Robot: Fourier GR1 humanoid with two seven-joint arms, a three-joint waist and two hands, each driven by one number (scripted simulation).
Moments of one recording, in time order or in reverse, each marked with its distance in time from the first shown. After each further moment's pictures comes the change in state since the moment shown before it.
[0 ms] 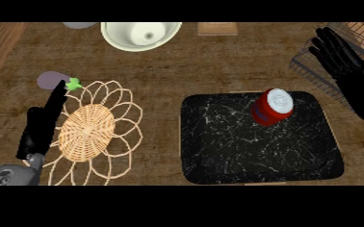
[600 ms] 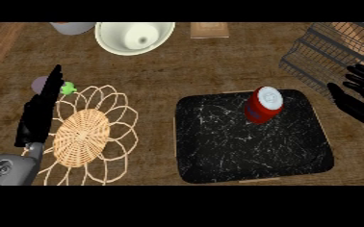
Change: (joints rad) left arm -0.062 -0.003 0.026 -0.028 -0.058 0.027 -0.049; right arm 0.166 0.091 -0.172 0.098 0.140 -0.456 0.113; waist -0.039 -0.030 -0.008
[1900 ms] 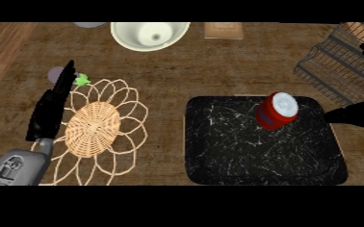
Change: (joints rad) left arm -0.031 -0.054 0.001 -0.030 -0.061 -0.051 0.021; right arm -0.240 -0.432 0.245 -0.274 0.003 0.299 0.871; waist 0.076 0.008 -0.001
